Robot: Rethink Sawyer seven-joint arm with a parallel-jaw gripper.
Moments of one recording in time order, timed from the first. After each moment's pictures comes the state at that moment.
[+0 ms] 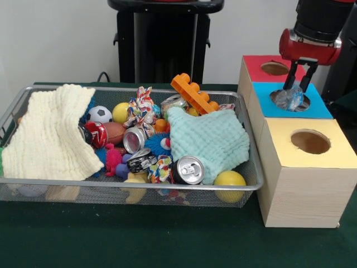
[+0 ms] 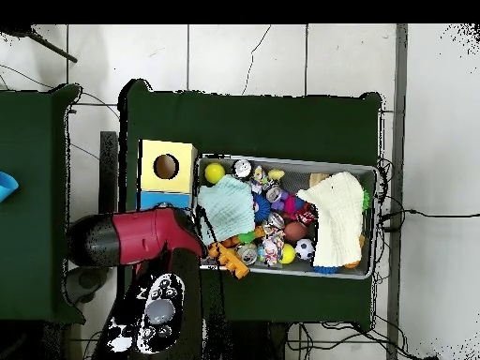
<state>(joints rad) 0.23 -0.64 -0.13 1.63 -0.01 0.63 1.97</state>
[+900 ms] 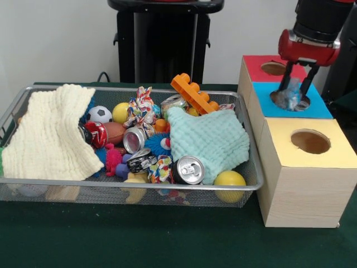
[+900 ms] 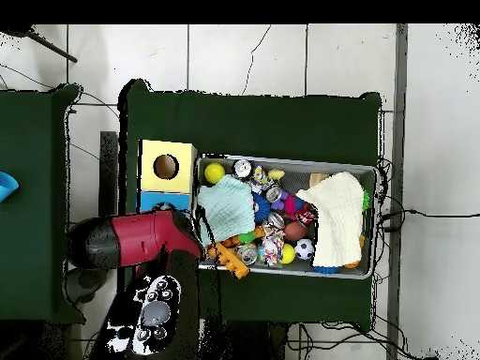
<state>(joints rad) 0.25 -0.62 -0.15 1.62 -0.02 0.60 1.97</state>
